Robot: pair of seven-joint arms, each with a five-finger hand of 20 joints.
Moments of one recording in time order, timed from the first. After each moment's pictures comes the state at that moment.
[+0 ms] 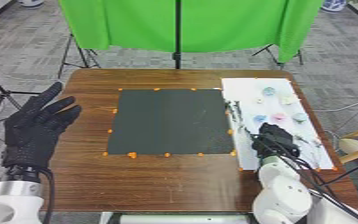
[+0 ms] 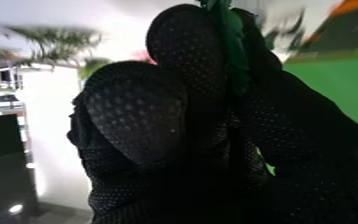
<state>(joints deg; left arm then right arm) 136.6 -49.3 -101.1 -137.8 29.6 22.7 21.0 -85.1 -39.5 44.1 -120.8 -131.9 5.1 71.3</state>
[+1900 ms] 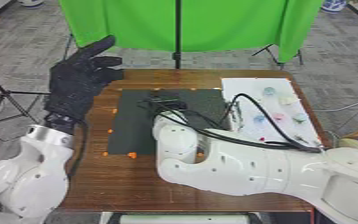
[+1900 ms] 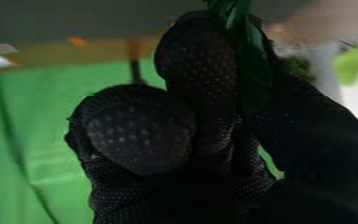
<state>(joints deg) 104.6 -46.8 -86.6 -129.1 31.6 8.2 8.8 -35.1 -72.5 5.7 -97.6 -106.5 1.1 69.9</state>
